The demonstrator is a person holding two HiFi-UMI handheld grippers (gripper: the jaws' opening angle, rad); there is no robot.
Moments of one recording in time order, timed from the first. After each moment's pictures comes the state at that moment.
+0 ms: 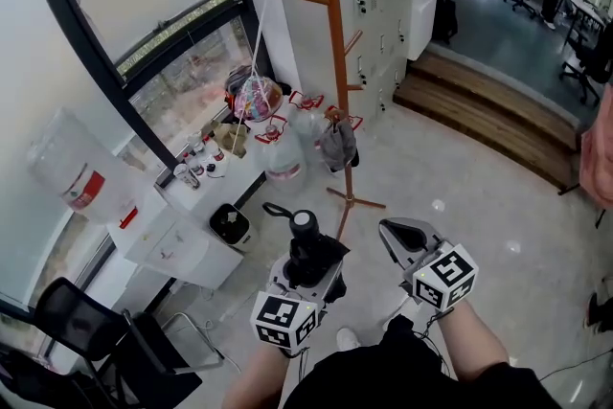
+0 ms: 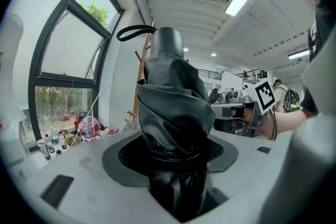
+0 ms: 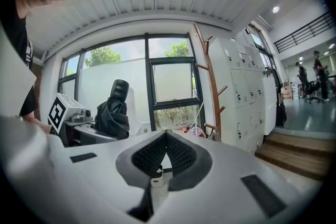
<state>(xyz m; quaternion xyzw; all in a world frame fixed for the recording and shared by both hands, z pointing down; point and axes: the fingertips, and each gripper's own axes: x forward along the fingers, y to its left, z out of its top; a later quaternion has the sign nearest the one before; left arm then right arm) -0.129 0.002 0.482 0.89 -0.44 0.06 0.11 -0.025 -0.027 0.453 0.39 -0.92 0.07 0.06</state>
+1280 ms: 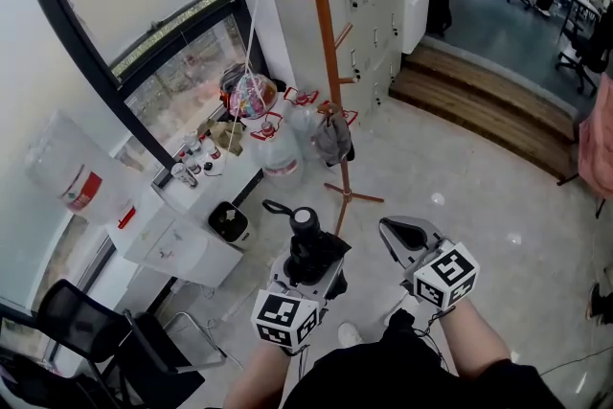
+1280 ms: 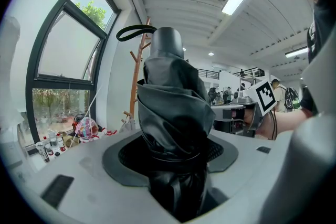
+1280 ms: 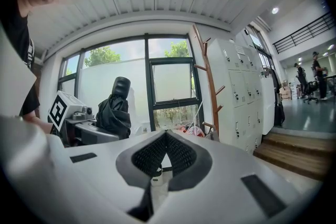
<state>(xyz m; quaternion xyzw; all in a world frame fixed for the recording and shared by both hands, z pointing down) -0.114 0.014 0.480 0.90 -0.43 0.07 0.10 -0.012 -0.011 0.456 0.39 -0.92 0.07 0.06</state>
